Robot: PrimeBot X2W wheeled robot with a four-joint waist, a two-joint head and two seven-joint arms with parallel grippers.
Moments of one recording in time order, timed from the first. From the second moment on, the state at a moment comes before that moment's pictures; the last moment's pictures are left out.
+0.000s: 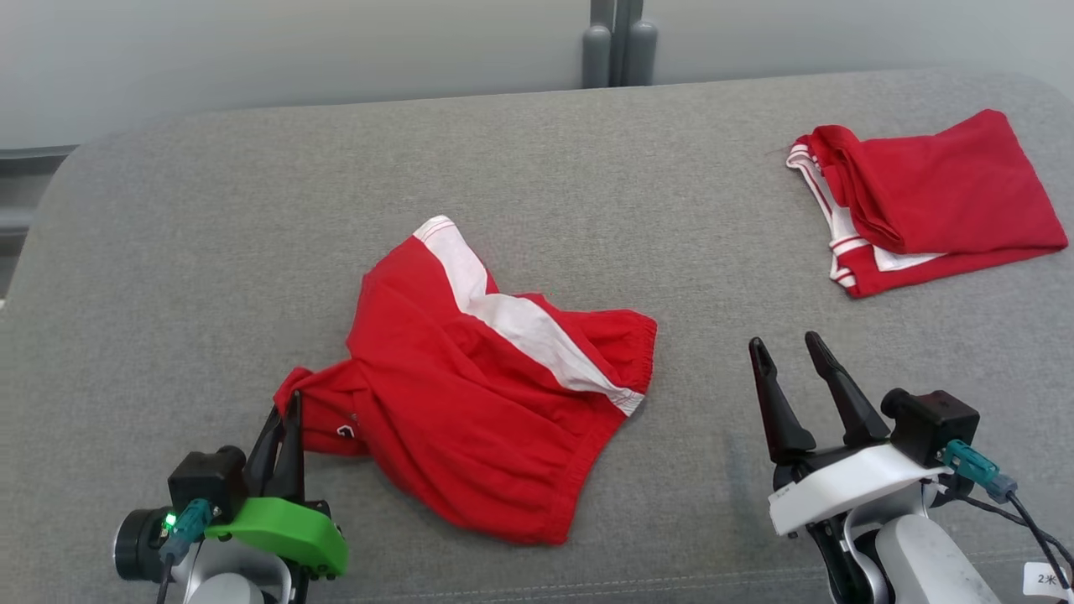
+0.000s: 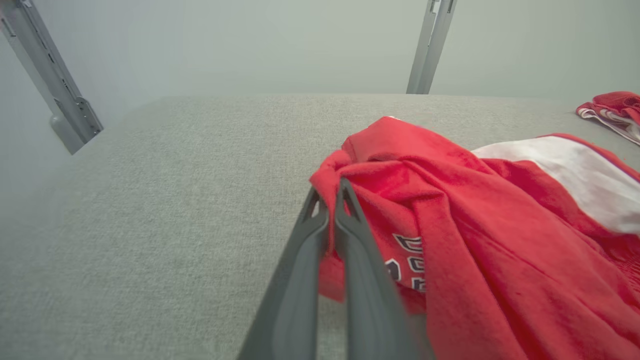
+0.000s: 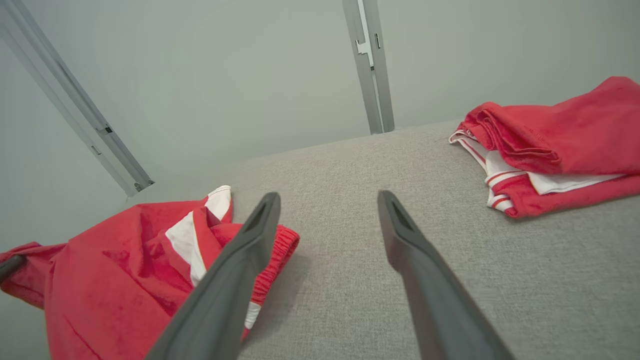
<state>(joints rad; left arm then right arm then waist) -0.18 0.11 -0.10 0.44 -0.23 -0.08 -0.26 -0.14 -0.11 0.18 0.24 0.40 0.13 -0.26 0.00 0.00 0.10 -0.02</state>
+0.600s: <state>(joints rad) -0.08 0.09 -0.06 0.42 -0.23 -0.07 -0.26 -0.14 -0.11 0.20 0.29 0.41 0.13 -0.26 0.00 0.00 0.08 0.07</state>
